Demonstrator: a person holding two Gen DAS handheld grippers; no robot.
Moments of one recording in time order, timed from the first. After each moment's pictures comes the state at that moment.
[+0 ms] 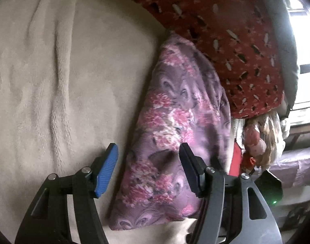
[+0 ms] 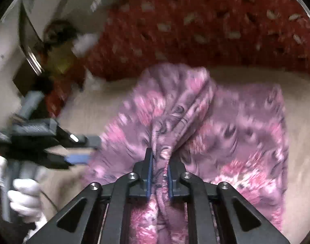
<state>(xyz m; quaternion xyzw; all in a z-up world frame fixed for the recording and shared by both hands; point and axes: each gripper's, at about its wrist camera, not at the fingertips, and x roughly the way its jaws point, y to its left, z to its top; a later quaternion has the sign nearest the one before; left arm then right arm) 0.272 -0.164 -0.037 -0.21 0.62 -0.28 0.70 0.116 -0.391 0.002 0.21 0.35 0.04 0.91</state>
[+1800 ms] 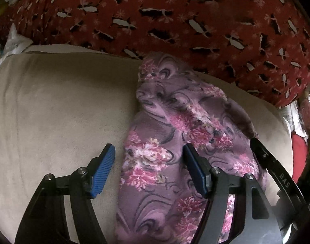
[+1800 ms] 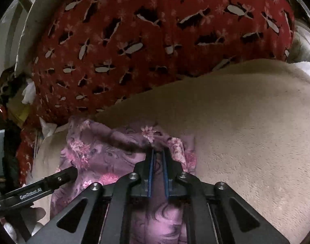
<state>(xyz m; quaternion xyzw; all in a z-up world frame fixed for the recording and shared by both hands) 0.297 -0.336 -0.041 0.04 0.52 -0.19 0.83 0.152 -0.549 -0.044 0.30 0.37 -0.09 0.88</state>
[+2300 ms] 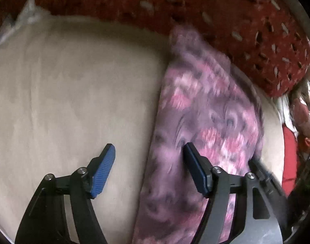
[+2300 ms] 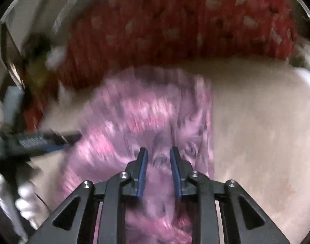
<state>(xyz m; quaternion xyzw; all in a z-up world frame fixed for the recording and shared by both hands) 0.242 -0.261 -0.045 -0.02 0.56 -0.20 0.80 0.082 -0.475 -0.031 0.21 0.39 -0.03 0.90</state>
